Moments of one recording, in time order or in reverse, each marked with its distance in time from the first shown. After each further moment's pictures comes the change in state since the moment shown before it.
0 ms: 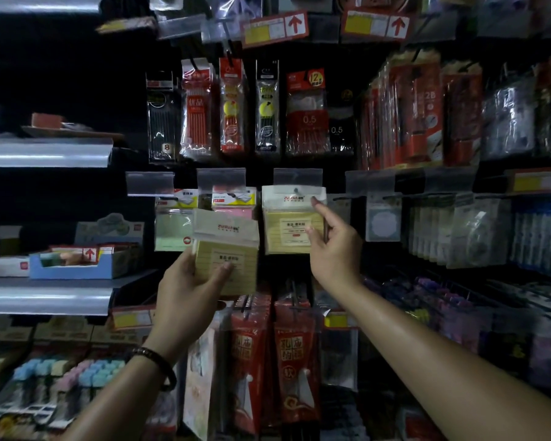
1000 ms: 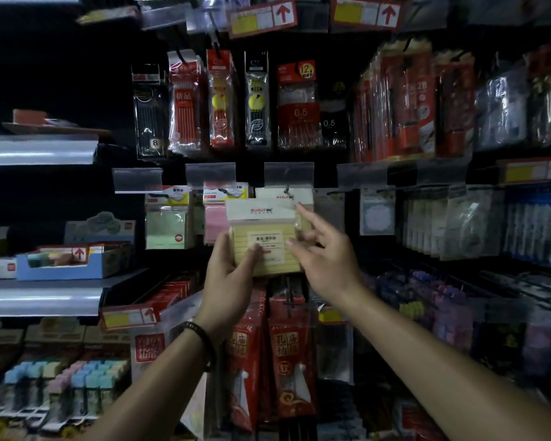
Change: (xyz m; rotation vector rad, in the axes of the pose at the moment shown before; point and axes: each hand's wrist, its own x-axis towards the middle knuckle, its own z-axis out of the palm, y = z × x) left_hand 0.006 0.006 0.067 -0.359 -0.147 0.007; right_hand -0.027 -0.023 -0.019 0.217 -0.235 0.147
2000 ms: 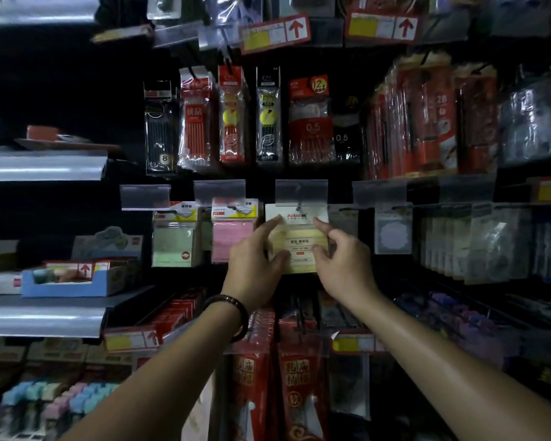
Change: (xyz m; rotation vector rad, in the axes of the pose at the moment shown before) left_hand 0.075 -0.011 0.013 0.750 -0.002 0.266; right_hand 0.052 0.033 -0.010 -0.479 0.134 -0.082
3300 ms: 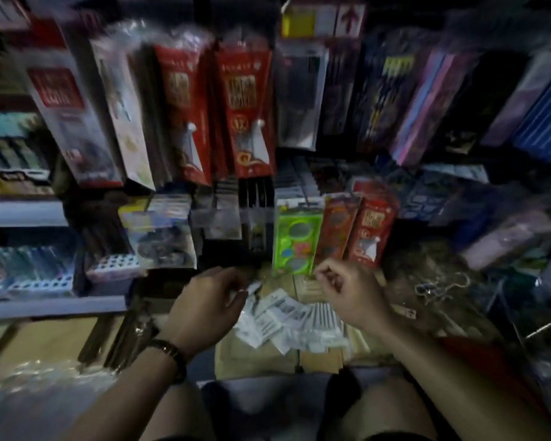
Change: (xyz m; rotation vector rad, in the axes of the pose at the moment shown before) left_hand -0.446 -0.074 0.039 0.138 -0.719 -0.220; right_hand -0.436 0.172 -0.086 -0.245 -0.572 0.232
